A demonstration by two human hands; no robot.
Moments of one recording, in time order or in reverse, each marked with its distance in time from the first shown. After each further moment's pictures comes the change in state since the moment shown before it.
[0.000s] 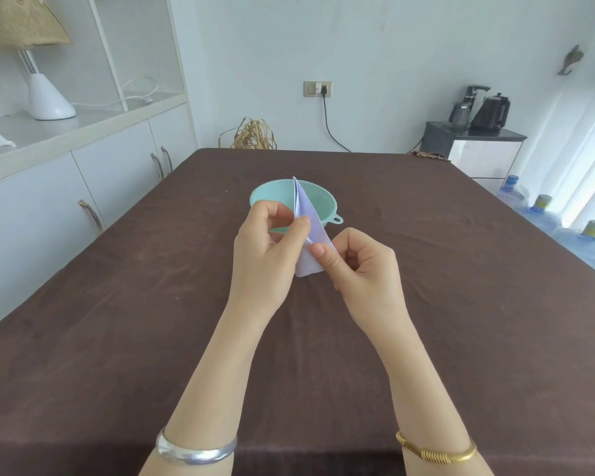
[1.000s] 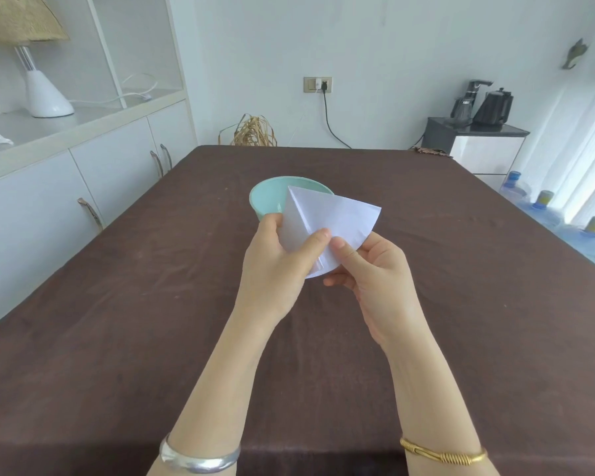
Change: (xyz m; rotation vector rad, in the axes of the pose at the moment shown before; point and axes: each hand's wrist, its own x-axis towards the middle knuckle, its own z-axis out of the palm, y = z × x) left_hand -0.006 -0.009 0.006 0.019 -0.079 -0.171; right_hand 0.000 -0.001 -0.007 0.431 -0.047 0.277
